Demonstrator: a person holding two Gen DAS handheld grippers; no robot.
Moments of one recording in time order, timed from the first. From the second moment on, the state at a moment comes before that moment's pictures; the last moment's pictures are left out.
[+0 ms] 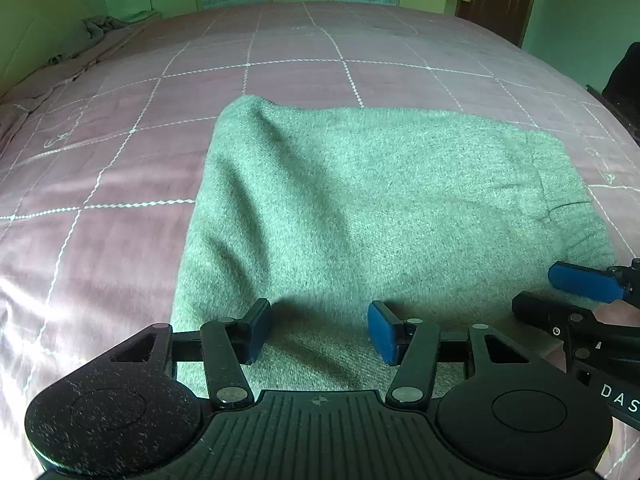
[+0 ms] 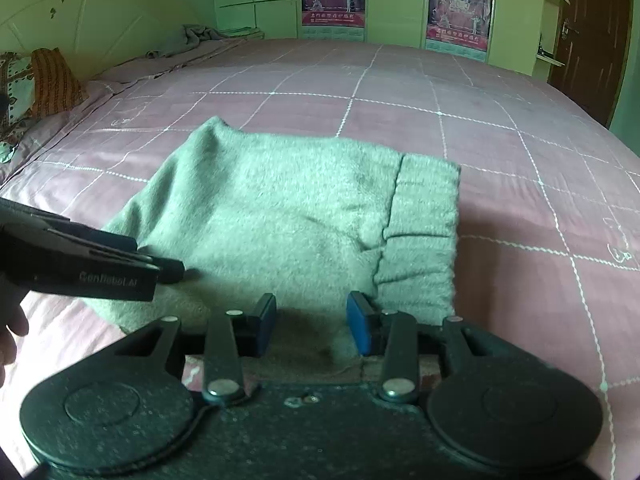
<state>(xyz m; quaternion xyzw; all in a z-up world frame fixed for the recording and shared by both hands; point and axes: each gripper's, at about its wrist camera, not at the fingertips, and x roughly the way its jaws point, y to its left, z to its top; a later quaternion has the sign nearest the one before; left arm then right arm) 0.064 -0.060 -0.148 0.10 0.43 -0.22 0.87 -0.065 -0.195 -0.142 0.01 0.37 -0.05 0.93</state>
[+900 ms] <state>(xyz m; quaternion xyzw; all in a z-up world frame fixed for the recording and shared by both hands) 0.060 0.004 -0.140 0.05 0.45 -0.19 0.87 -0.088 -0.210 -0.140 0.08 0.41 -0.10 0.90</state>
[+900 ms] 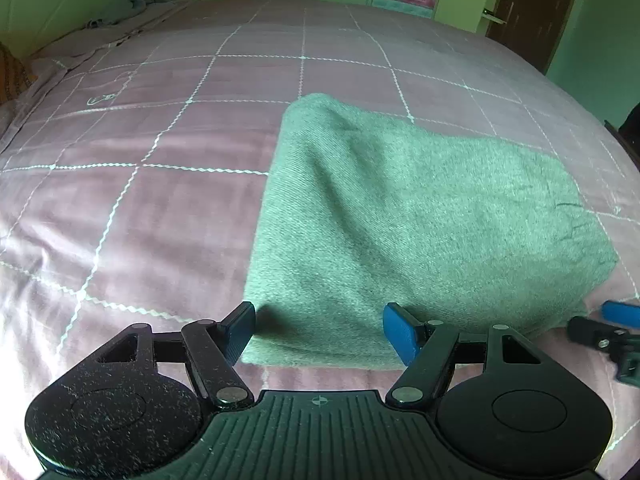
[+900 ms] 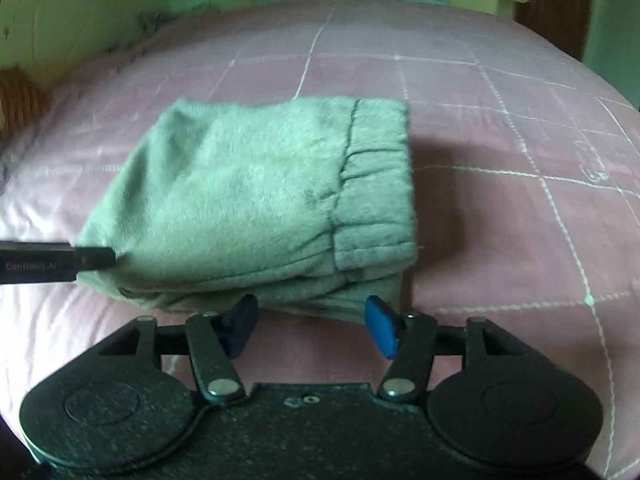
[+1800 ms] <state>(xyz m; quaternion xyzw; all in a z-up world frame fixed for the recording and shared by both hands) 0.089 0.000 -0.133 0.05 0.45 -0.19 0.87 -0.080 -0.232 -0.103 0.08 0.35 -0.07 0.93</state>
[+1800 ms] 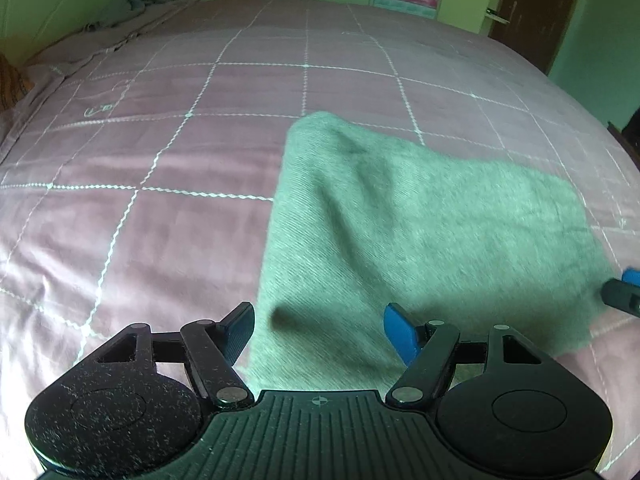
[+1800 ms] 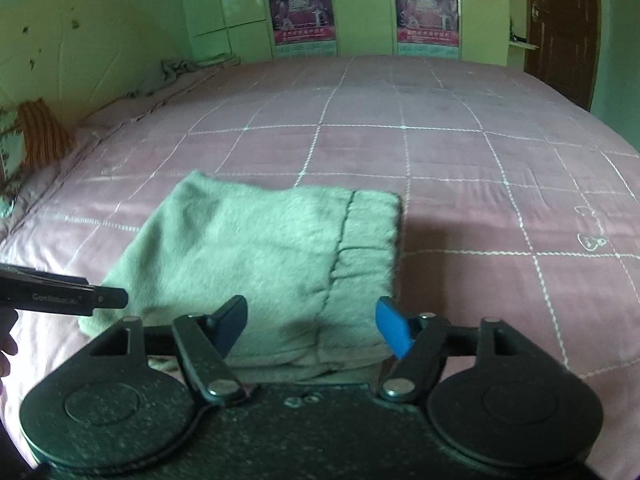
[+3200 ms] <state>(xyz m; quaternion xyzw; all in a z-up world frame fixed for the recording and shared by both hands) 0.155 0.003 -0.197 -0.13 0.53 -0.30 0.78 -0.028 -0.335 -0.197 0.44 0.38 0.09 0.81</state>
